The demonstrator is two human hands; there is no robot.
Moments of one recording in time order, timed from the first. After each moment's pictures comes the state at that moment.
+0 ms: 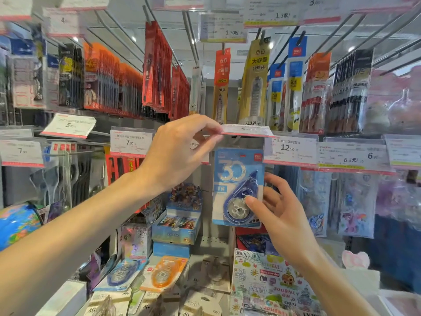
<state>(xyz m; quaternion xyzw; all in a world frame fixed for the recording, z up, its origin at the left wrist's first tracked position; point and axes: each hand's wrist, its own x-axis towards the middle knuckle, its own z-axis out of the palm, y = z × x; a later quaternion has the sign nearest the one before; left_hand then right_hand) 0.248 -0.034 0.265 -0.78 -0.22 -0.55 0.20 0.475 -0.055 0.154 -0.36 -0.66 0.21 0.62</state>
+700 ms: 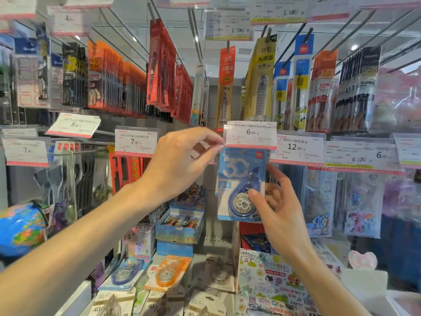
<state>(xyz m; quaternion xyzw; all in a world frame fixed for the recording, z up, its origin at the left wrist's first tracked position) 0.241 -0.030 0.248 -0.78 -0.25 -0.56 0.13 0.467 -0.028 0.145 -0.38 -0.63 0.16 0.66</state>
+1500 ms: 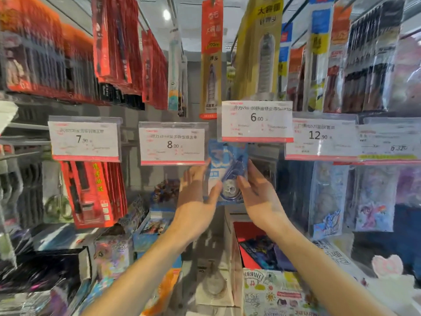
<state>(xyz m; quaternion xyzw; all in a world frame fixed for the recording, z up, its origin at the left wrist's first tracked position) 0.308 0.110 0.140 -0.74 -0.38 -0.53 -0.15 0.470 0.085 0.151 -0.49 -0.60 0.21 0.60</state>
